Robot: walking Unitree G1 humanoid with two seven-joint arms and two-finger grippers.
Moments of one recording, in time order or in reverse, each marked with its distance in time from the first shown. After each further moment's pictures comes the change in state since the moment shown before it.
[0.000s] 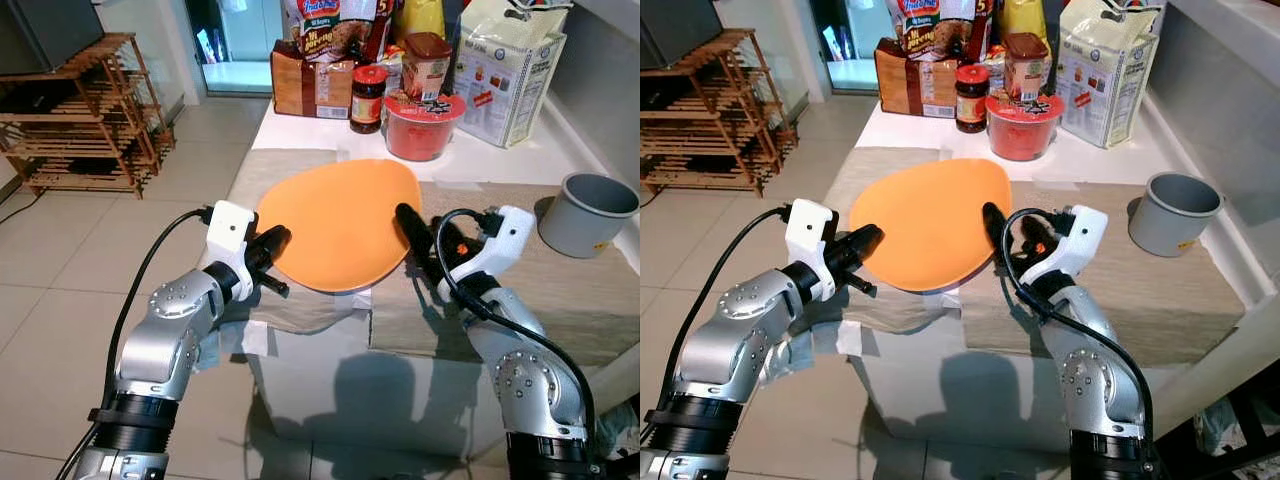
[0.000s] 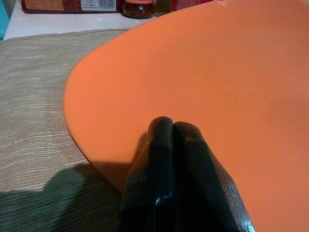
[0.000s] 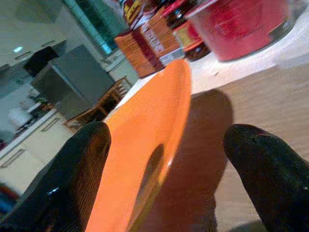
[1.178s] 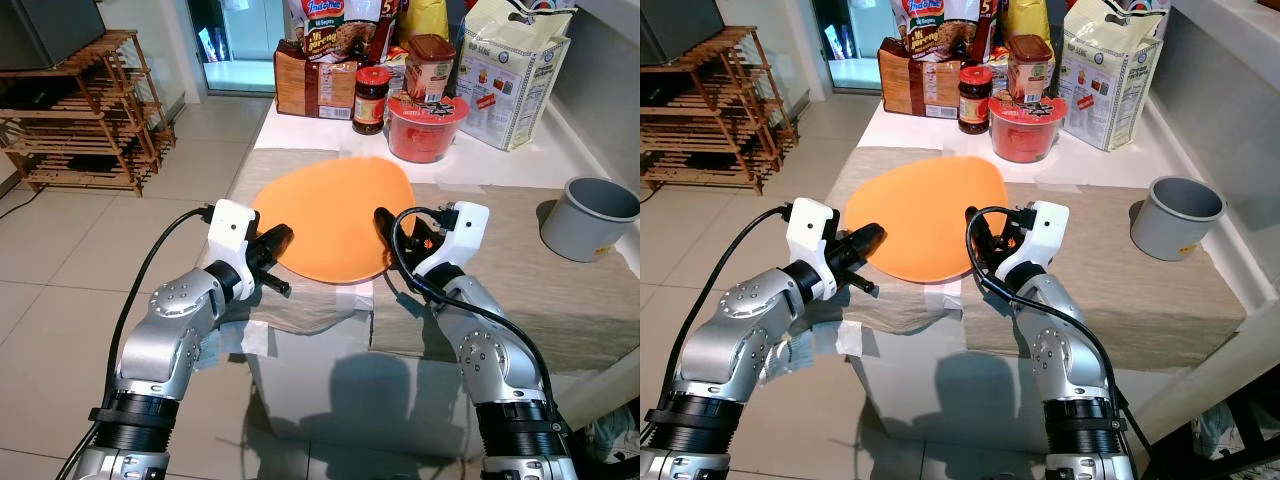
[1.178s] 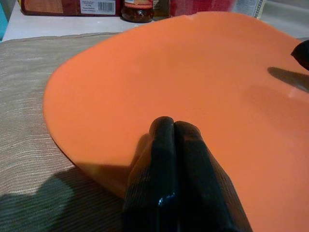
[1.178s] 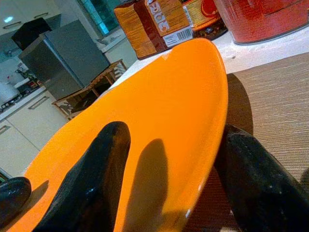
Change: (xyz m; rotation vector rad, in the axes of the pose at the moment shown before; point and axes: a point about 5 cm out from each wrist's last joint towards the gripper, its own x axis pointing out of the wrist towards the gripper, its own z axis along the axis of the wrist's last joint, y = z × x) left arm 0.001 -0.002 0.003 -0.008 -0.011 -0.009; right arm 0.031 -0.002 -0.022 -0.108 0.046 -0.001
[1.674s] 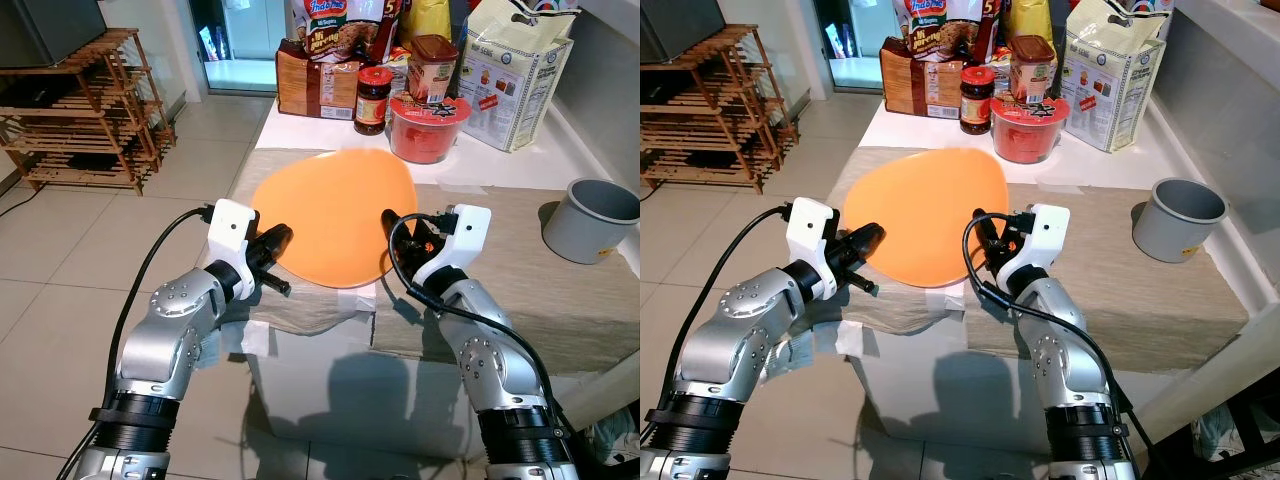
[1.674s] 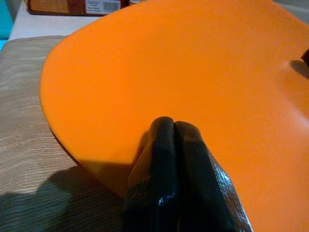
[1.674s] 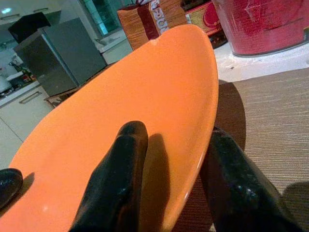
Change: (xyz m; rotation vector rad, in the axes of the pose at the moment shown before) left arm 0.001 0.000 0.001 -0.004 -0.009 0.017; right arm -0.004 -0.001 -0.001 -0.090 -0.024 -0.001
